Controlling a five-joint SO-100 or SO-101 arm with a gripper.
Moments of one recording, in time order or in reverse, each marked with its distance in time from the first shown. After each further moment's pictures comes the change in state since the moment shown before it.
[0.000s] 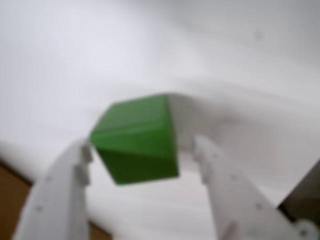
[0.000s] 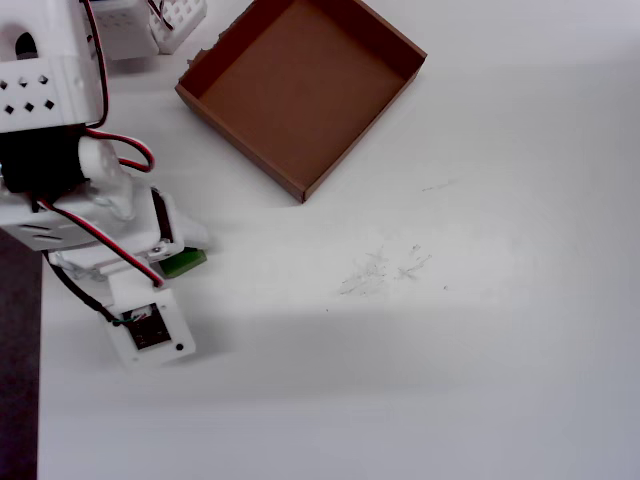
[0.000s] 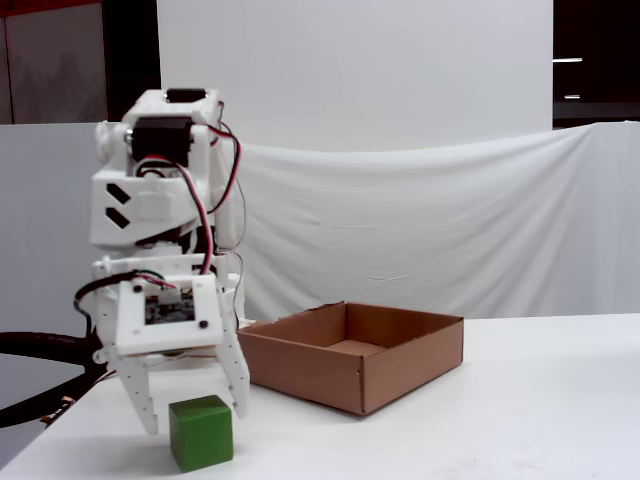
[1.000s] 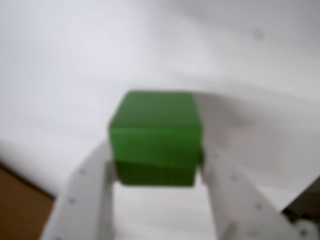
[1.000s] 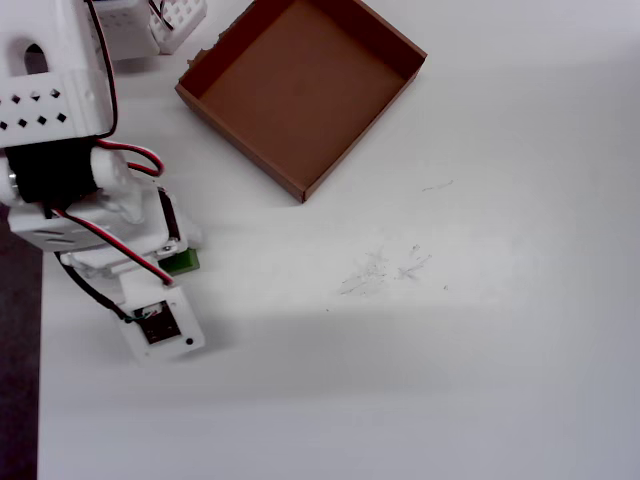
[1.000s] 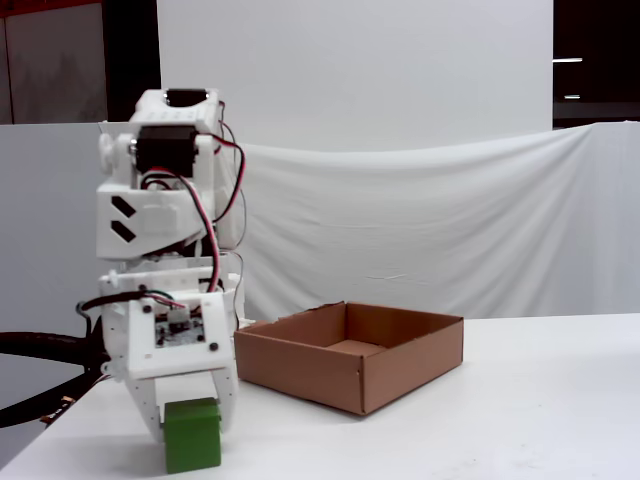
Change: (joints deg) arm -0.5 -2.1 -0.3 0.6 0.2
